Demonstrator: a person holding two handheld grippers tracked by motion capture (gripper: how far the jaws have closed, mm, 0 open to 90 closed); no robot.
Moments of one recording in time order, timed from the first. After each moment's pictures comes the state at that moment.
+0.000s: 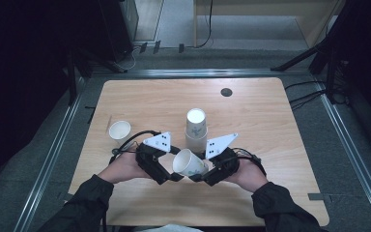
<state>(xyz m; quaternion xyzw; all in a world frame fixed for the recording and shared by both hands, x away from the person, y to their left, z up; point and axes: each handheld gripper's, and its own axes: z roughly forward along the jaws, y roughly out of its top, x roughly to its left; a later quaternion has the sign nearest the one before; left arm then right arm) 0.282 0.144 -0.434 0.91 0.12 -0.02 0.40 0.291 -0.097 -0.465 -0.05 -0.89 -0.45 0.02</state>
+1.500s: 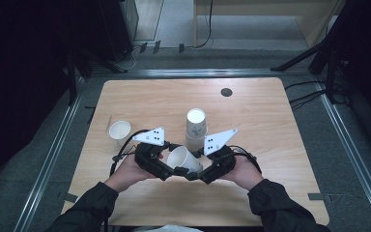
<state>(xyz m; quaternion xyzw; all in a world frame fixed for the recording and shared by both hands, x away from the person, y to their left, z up) 0.280 0.147 -0.438 0.84 0.17 -0.05 0.51 0.295 -0.088 -0.459 -0.05 -0.87 -0.49 0.06</state>
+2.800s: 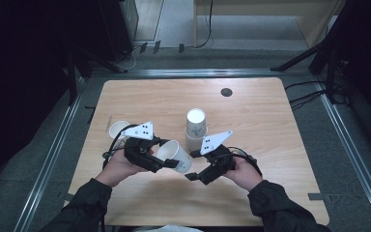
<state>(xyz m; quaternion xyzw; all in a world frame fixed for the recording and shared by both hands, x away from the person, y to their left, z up) 0.288 0.176 -0.429 0.85 0.19 -0.01 0.49 0.299 -0.086 -0.474 -0.10 -0.89 -0.45 0.03</state>
